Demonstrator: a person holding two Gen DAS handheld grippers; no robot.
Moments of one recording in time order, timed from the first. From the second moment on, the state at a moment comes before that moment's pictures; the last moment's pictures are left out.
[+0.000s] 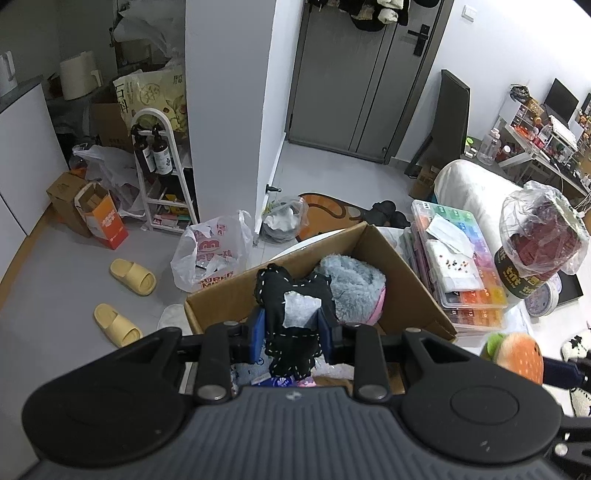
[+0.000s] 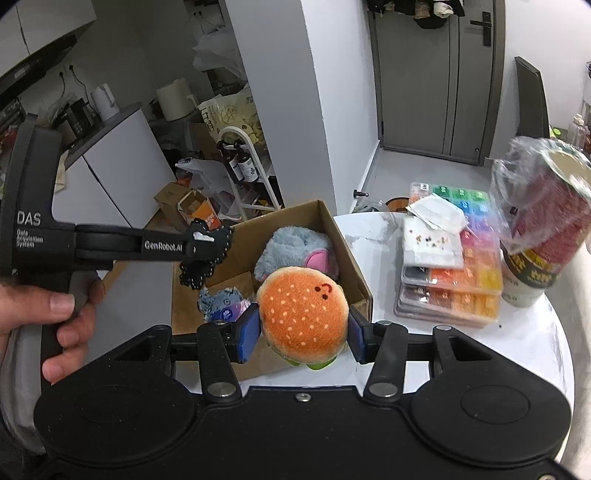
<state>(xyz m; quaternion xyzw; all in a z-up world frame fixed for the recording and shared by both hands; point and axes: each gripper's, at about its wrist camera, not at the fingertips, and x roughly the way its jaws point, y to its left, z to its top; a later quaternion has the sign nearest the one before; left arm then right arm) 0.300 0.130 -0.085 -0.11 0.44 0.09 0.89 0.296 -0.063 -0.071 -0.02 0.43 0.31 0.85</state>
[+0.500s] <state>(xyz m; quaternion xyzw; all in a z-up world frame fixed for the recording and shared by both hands) 0.320 0.145 -0.105 -0.14 0.44 0.10 0.88 0.321 -0.042 -0.086 -0.02 0.44 0.30 0.85</state>
